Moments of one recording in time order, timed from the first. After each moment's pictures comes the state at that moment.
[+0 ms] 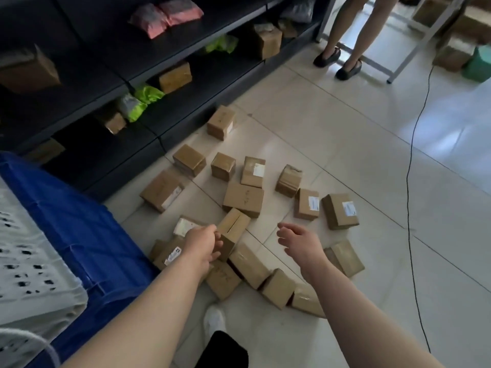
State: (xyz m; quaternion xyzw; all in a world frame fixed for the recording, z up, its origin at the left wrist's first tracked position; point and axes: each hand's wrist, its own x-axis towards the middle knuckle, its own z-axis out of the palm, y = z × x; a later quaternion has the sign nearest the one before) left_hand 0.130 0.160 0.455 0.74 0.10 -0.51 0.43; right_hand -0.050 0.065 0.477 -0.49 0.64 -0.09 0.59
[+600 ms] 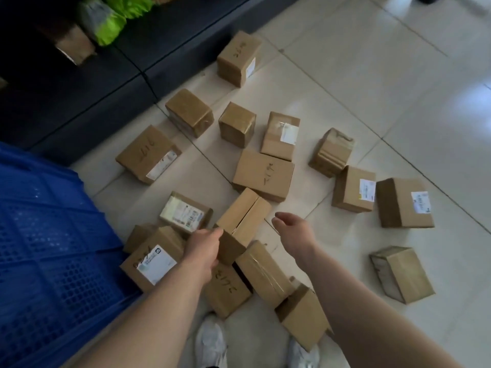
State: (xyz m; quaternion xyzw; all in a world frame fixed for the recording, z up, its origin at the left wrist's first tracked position) left_hand 0.167 0.098 0.209 0.76 0.17 -0.51 0.35; right_hand 0.034 -0.018 0.198 -0.52 0.64 0.03 0.57
